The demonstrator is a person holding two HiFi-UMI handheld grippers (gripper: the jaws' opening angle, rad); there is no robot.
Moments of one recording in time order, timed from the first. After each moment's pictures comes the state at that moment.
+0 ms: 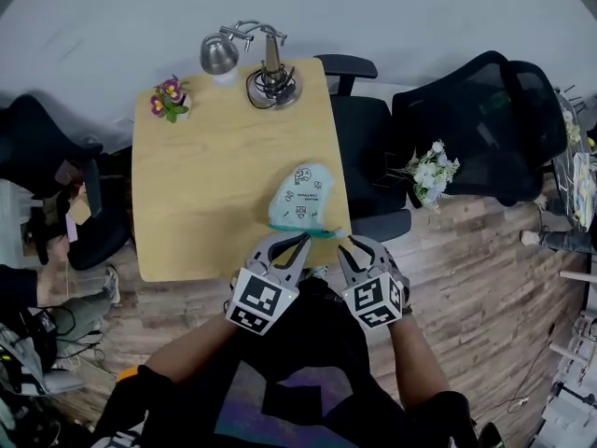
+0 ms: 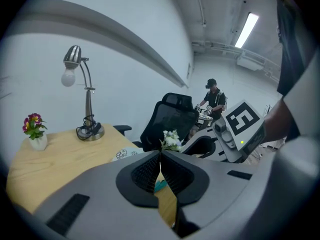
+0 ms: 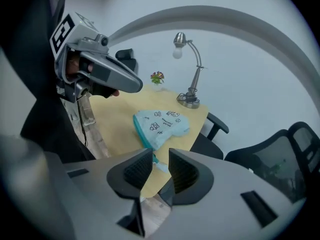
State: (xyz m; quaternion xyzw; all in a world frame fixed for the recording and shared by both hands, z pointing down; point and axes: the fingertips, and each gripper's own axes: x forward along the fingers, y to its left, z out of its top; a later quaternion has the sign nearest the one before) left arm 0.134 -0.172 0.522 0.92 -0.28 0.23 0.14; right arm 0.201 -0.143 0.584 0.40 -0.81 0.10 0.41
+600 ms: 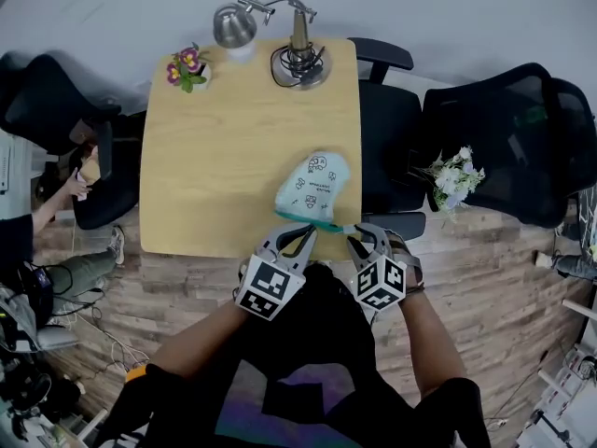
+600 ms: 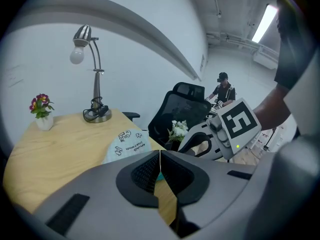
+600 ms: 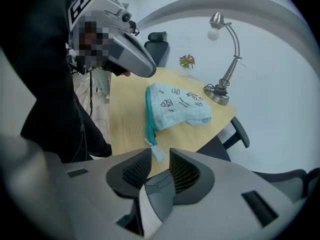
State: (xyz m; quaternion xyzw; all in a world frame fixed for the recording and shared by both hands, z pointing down) left arm 0.133 -0.173 0.578 0.88 -0.33 0.28 0.19; right arm 0.208 -0.149 0.652 0.24 -0.83 0.03 0.51
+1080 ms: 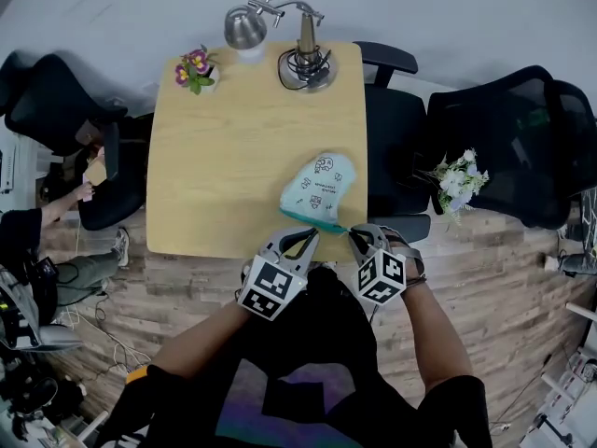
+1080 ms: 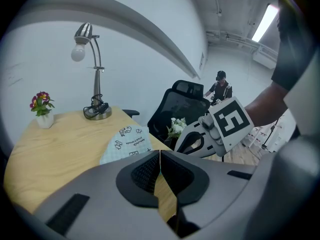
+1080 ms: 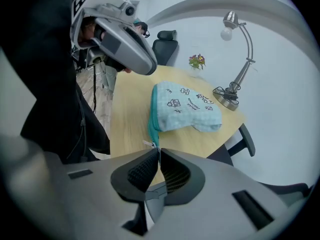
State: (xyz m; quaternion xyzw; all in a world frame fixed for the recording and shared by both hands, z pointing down) left arm 0.125 -0.166 0.584 0.88 -0.32 0.29 0.19; right arm 0.195 -0.153 0.662 0.19 -0.83 0.01 0.52
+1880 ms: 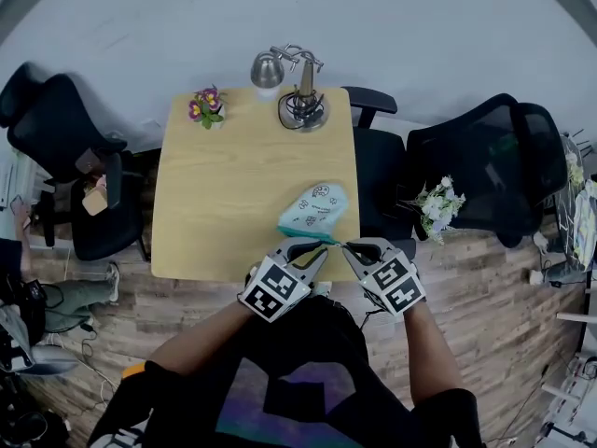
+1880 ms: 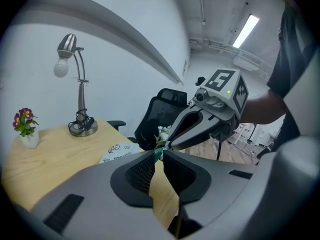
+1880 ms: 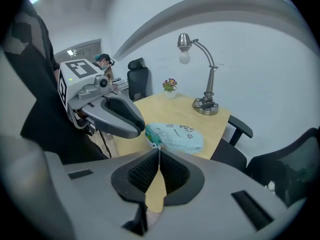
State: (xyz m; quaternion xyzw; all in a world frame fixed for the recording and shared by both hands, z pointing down) left arm 0.132 -0.165 0.540 0.92 -0.24 0.26 0.16; right arm 0.167 -0.166 0.543 0.29 -0.86 0.18 0.38
